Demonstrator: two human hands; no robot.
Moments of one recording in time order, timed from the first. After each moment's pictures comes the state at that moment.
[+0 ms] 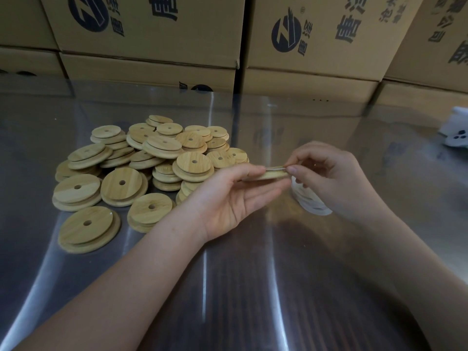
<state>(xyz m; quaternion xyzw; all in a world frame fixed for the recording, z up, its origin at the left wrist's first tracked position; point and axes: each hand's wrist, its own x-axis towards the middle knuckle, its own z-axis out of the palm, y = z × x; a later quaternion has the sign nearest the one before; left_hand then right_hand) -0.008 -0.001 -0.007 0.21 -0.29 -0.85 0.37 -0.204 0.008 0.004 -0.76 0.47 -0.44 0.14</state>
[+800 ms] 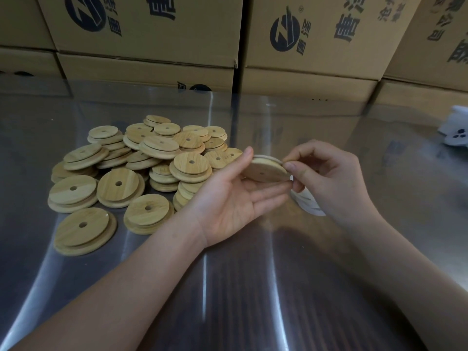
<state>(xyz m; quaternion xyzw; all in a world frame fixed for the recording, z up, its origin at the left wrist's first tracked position) -0.014 -0.003 -0.018 0.17 -0.33 -0.84 0.39 -0.191 0.012 -0.001 -0.71 0.41 -0.53 0.21</state>
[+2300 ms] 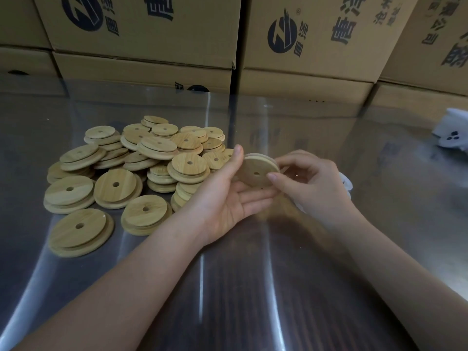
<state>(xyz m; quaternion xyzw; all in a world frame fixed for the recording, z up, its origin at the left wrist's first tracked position) -0.016 -0.009 -0.019 0.29 -0.35 -0.79 0.41 -0.187 0.003 -0.015 -0.69 0.47 -0.51 0.21</state>
